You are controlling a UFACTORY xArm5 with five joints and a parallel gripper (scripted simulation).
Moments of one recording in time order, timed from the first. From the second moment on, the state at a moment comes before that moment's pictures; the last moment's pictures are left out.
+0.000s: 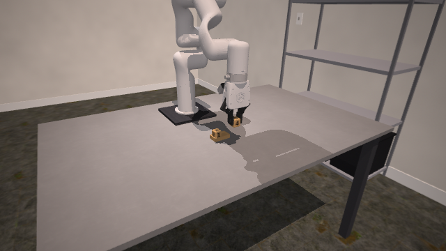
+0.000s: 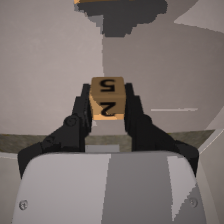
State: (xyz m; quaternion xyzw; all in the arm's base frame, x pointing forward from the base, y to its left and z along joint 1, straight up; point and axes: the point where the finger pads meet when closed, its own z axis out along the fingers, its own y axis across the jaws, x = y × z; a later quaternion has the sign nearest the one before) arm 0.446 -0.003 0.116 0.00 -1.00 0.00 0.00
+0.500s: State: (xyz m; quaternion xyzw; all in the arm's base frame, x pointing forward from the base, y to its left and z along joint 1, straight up) arm 0.446 -0.004 0.105 0.00 -1.00 0.00 0.00
